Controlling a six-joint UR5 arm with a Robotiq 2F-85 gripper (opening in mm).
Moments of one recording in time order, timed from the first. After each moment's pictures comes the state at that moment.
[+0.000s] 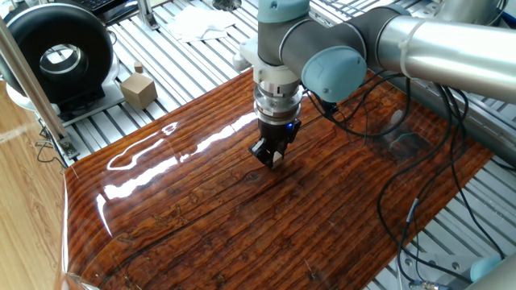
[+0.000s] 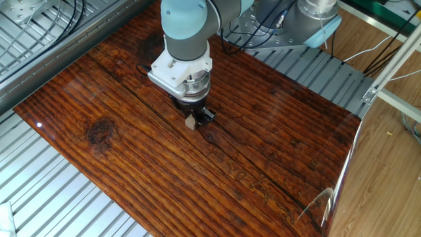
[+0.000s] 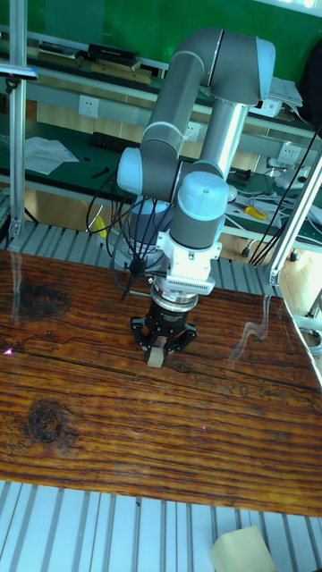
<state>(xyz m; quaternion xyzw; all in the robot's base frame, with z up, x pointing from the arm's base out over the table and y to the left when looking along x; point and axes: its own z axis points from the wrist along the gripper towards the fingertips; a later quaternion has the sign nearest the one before) 0.468 0.044 0.006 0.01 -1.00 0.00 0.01</state>
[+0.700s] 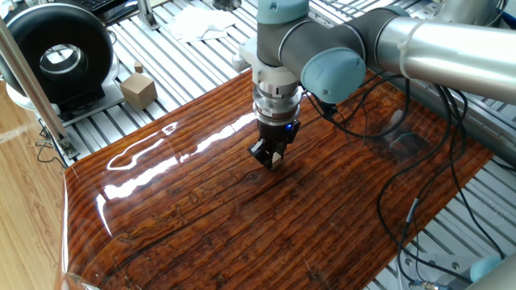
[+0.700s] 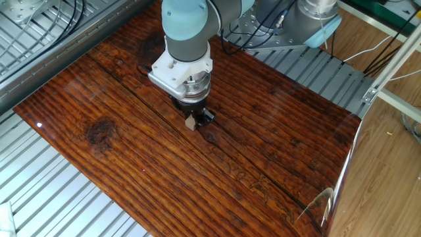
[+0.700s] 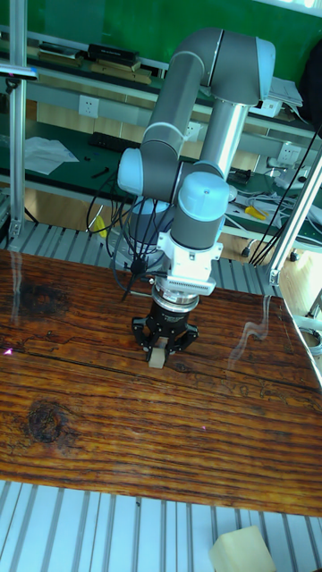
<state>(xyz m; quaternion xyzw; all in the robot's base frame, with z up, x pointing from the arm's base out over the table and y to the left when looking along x) 0.469 0.047 0.006 0.01 -1.00 0.00 0.01</state>
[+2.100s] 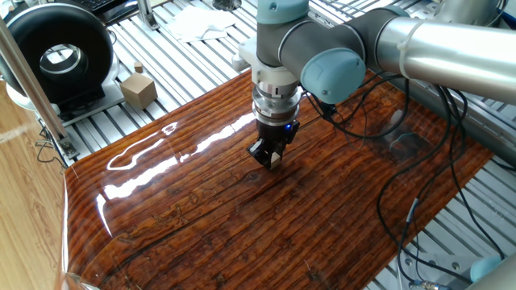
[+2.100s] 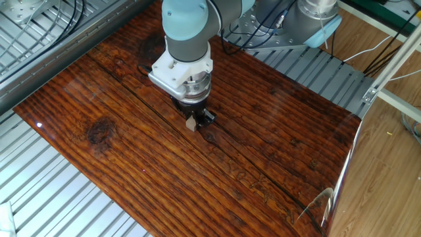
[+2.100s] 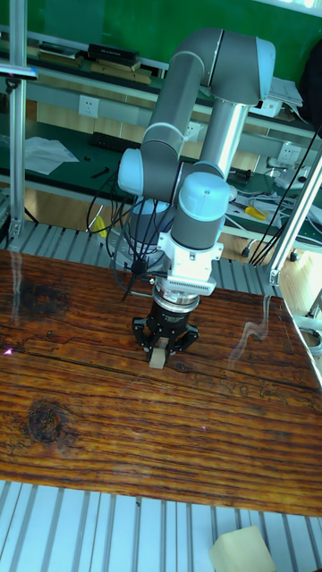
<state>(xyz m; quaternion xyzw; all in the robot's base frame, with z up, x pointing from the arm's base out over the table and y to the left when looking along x) 0.470 0.048 0.005 0.01 -1.00 0.00 0.01</state>
